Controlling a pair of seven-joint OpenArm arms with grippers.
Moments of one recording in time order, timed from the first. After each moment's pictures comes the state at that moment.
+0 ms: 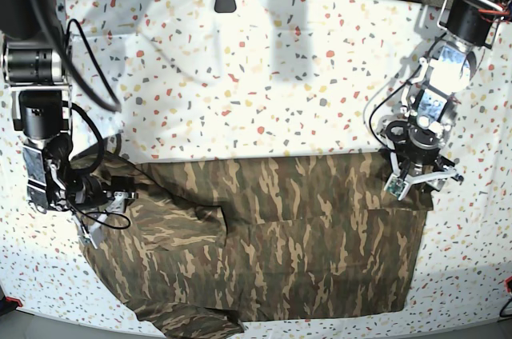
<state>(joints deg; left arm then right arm) -12.5 -21.7 22.4 66.8 12.4 3.7 21.5 38.2 25.6 -7.5 35.0 25.7 25.1 -42.0</state>
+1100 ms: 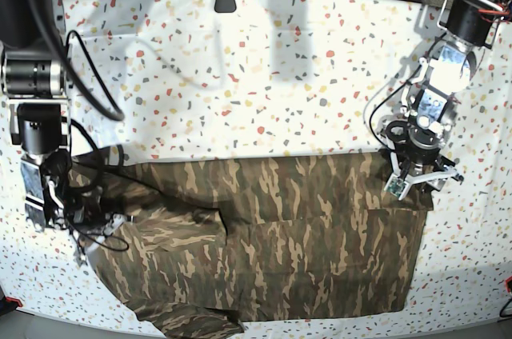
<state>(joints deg) -12.5 -21.7 22.4 66.8 12.4 3.7 21.5 42.9 24.8 -7.5 35.0 24.8 23.7 -39.8</state>
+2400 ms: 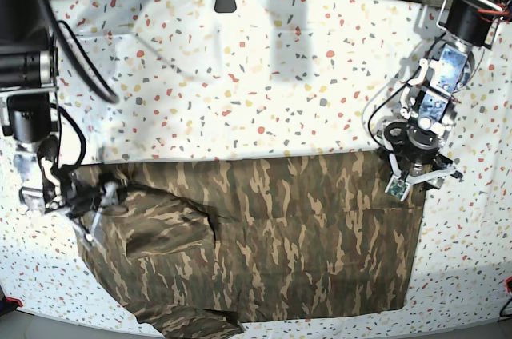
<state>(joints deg) -12.5 -21.5 22.4 66.8 7.3 3.8 21.4 39.2 28.6 -14.0 34.9 15.4 34.2 -34.0</state>
